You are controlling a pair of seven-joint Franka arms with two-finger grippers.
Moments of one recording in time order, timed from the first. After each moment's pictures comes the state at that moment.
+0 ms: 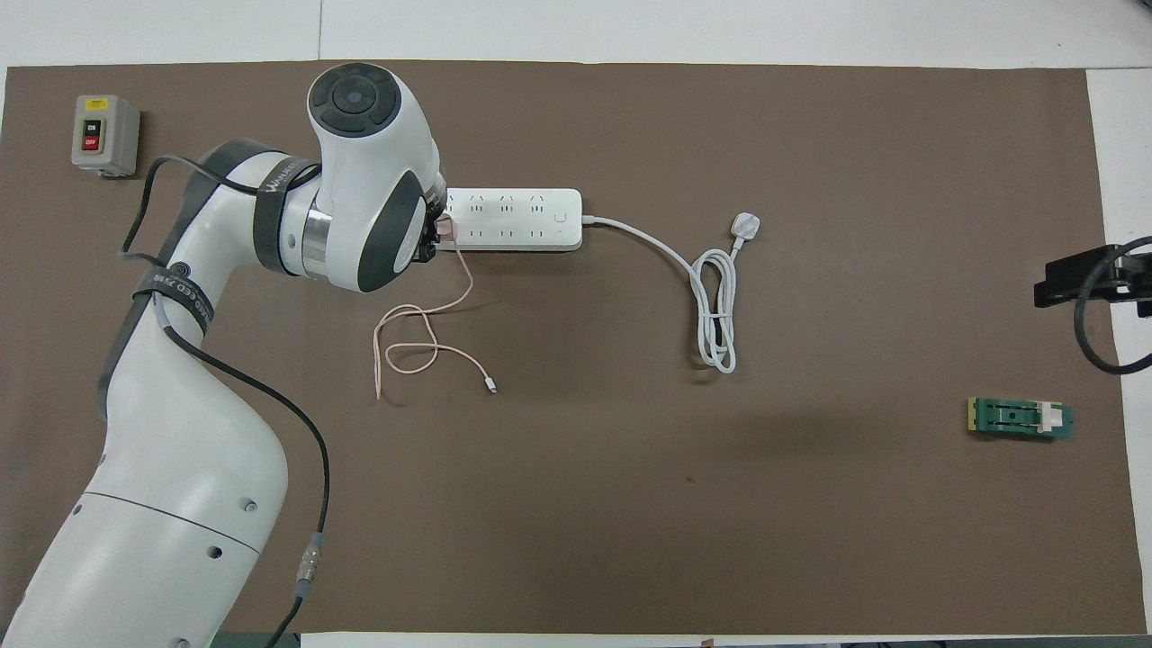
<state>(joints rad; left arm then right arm) -0.57 0.60 0.20 -1.41 -0.07 1.99 -1.81 -0.03 -0.04 -0.07 -1.67 0.01 1.57 0.02</state>
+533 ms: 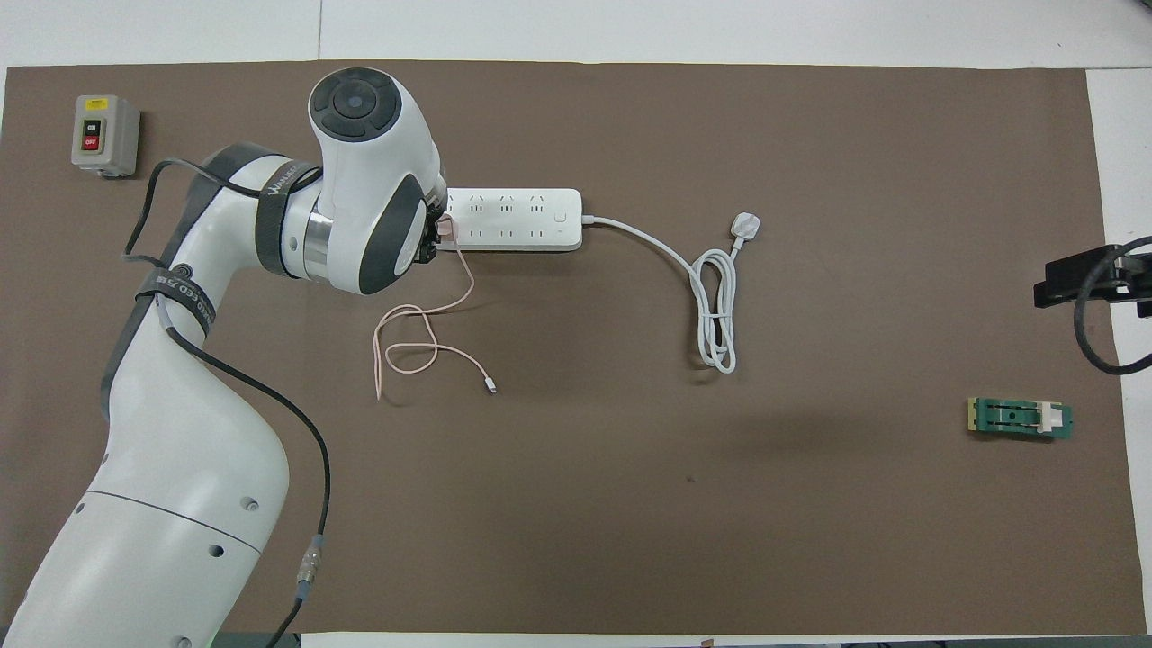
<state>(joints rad) -0.57 0.60 0.20 -1.43 -0.07 2.01 -1.80 -0.03 -0.04 -0.07 -1.67 0.01 1.57 0.02</state>
